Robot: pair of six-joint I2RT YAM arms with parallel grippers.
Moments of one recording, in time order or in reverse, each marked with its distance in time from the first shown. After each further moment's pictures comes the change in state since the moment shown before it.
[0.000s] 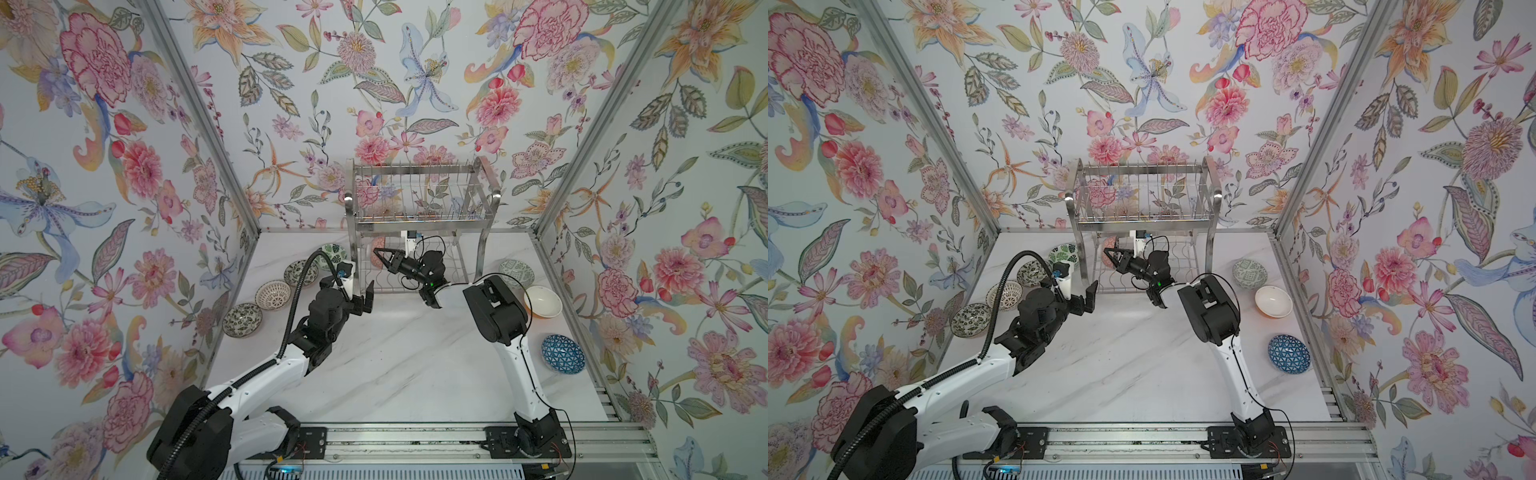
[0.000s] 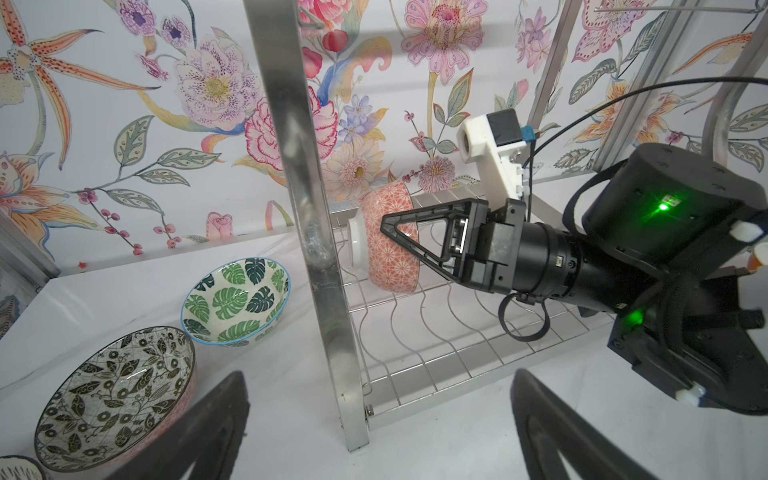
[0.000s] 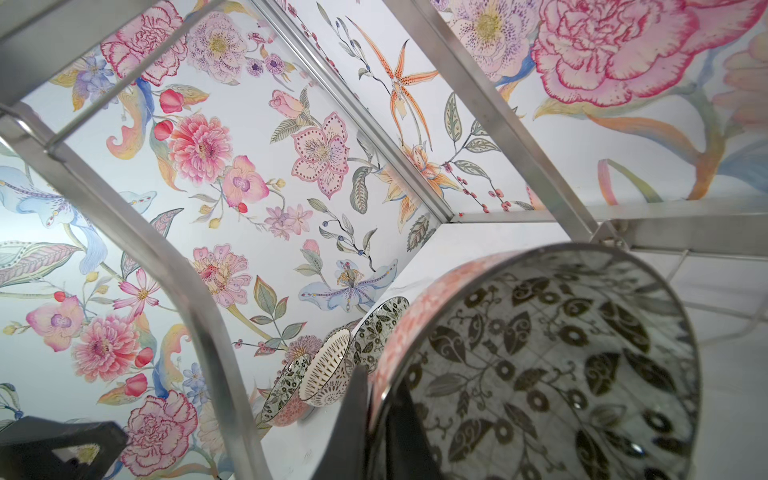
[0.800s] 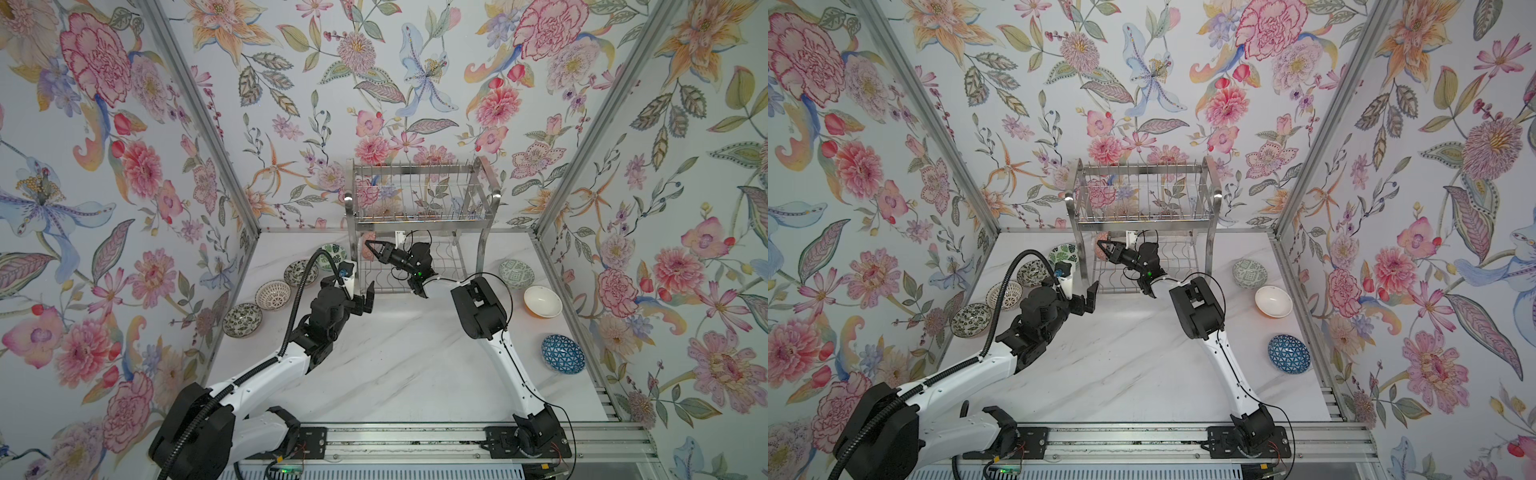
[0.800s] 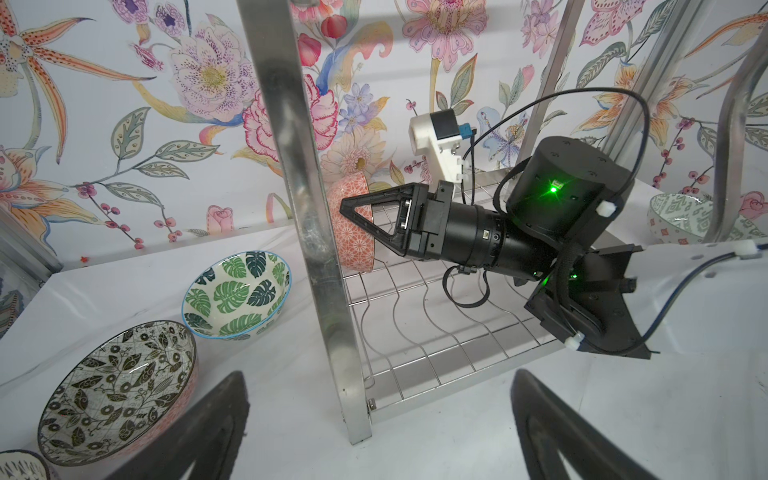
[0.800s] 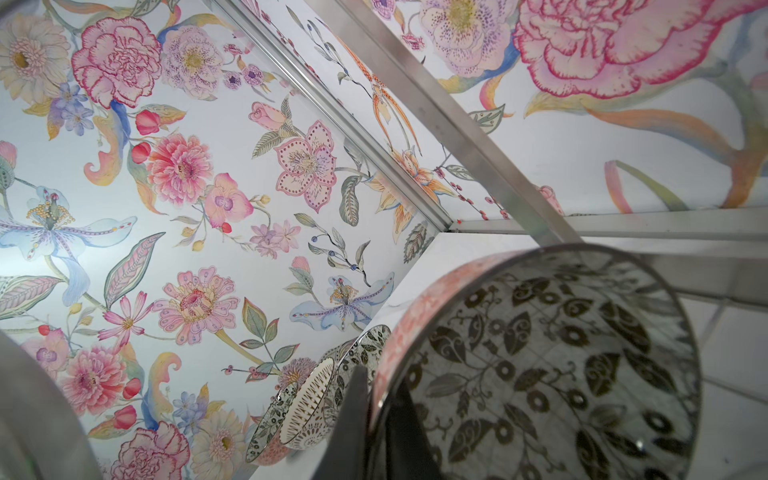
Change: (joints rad) left arm 0.000 0.010 0.016 -0.027 -0.004 0.005; right arm 0.000 0.250 0.407 -0.152 -0.014 0.060
